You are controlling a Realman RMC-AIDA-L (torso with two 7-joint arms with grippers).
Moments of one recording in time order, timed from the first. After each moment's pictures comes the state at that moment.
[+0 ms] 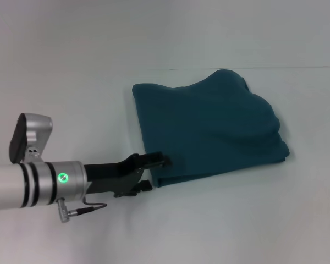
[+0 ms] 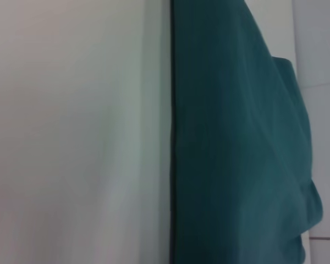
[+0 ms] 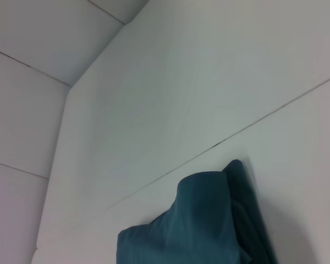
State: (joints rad) left arm -0.57 -2.17 0.97 0.56 1.95 1.14 -2.62; right arm 0.62 1.77 -0.48 -0.66 -2.20 -1.49 2.59
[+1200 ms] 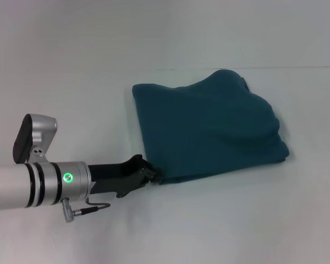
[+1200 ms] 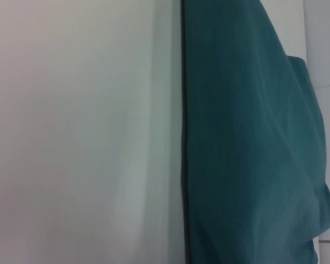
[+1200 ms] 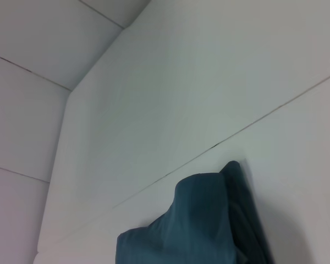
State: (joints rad) left arm -0.59 -2.16 0.98 0.52 1.94 1.10 -2.61; right arm 0.61 1.77 -0.46 -0.66 -2.20 -1.49 2.58
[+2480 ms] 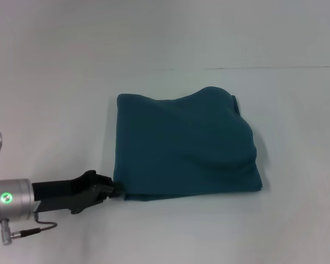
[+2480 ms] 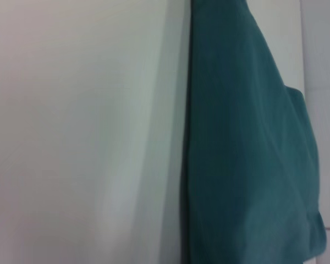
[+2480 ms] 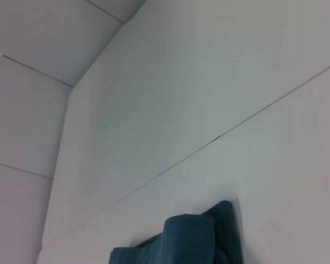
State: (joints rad) left arm -0.46 -2.11 0.78 0.63 2.08 1.35 -2.54; right arm 0.61 1.77 -0.46 -0.63 -2.20 -1.49 2.57
